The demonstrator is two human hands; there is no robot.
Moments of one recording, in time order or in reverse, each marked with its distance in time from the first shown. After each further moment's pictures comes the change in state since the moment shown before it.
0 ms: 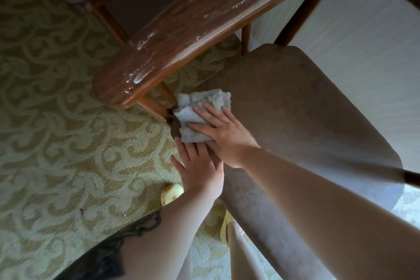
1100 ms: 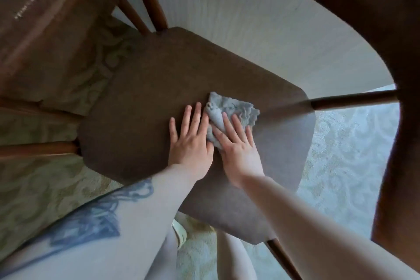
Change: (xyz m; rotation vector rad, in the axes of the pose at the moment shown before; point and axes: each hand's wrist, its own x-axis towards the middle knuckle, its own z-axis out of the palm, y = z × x) left_hand -0.009 0.110 0.045 0.402 0.057 0.811; right_hand -0.183 0.033 0.043 0.233 0.328 0.863
